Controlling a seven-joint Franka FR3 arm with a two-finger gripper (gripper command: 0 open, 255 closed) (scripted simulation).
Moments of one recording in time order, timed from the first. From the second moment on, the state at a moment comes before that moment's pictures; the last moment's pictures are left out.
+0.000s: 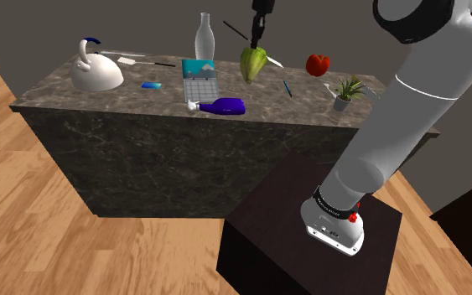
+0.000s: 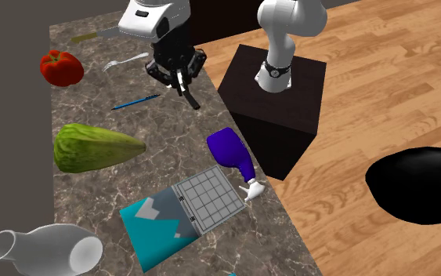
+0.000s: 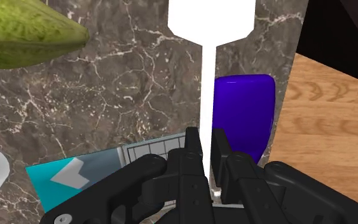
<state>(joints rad) -0.01 0.00 -0.37 -1.71 0.06 1.74 -1.11</state>
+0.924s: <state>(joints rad) -0.12 -0.41 -0.44 -2.09 -0.11 1.74 -1.25</state>
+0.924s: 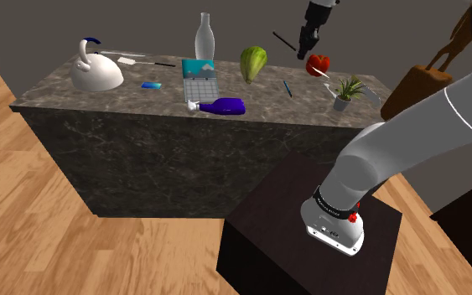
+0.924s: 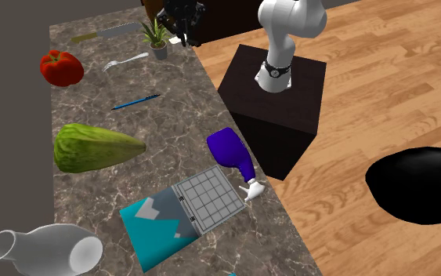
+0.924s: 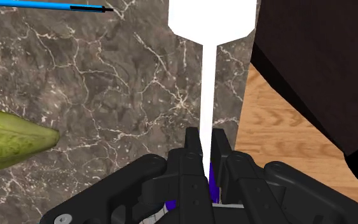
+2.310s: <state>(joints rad) -0.23 -0.62 -0.54 -2.38 -0.25 1.83 -1.36</state>
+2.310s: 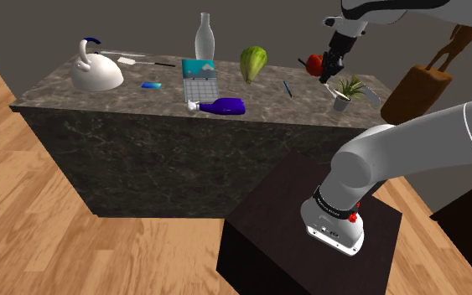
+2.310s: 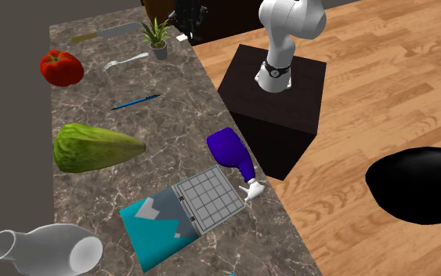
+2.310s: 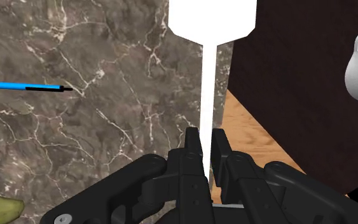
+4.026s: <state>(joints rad) -0.22 -0.48 -0.67 -2.63 -0.28 2.22 -1.39</state>
